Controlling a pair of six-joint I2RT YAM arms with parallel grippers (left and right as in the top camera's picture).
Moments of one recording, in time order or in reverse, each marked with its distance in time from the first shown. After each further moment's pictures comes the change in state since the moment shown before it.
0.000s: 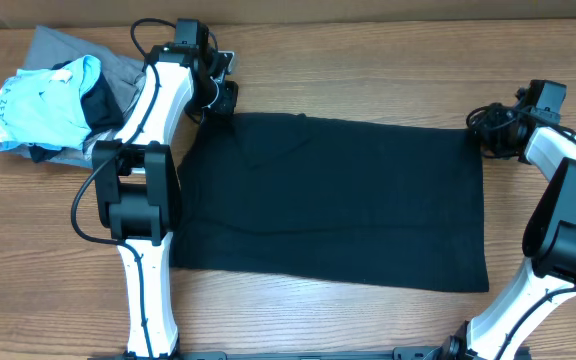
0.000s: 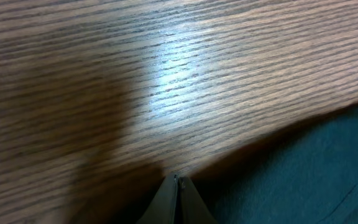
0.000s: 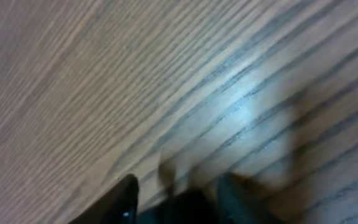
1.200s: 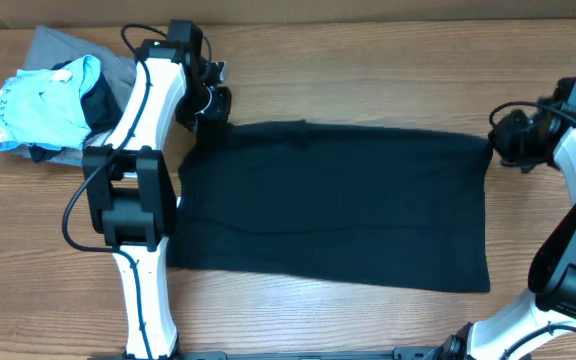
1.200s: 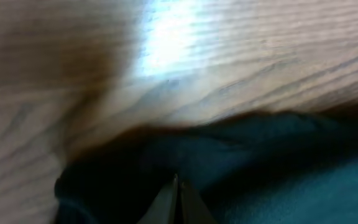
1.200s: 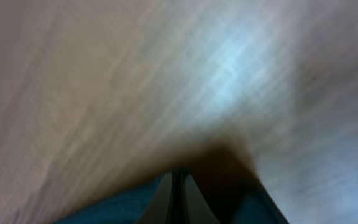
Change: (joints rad) left arm 0.016 -0.060 0.003 -0.230 -0.002 -0.071; right arm -0.056 -0.202 0.024 -0.420 -0.039 0.017
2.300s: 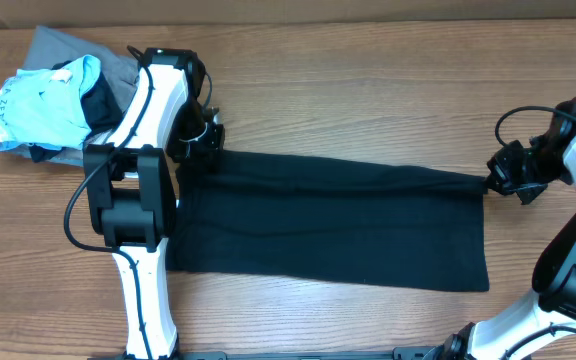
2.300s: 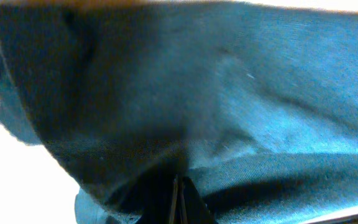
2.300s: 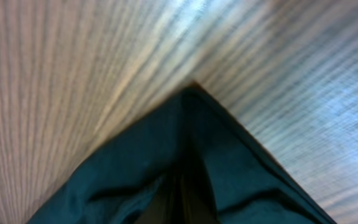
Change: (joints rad) left arm 0.000 -0.005 -0.083 -0.333 -0.090 -0.021; right arm -0.042 0.000 0.000 -0.333 -0.020 0.011
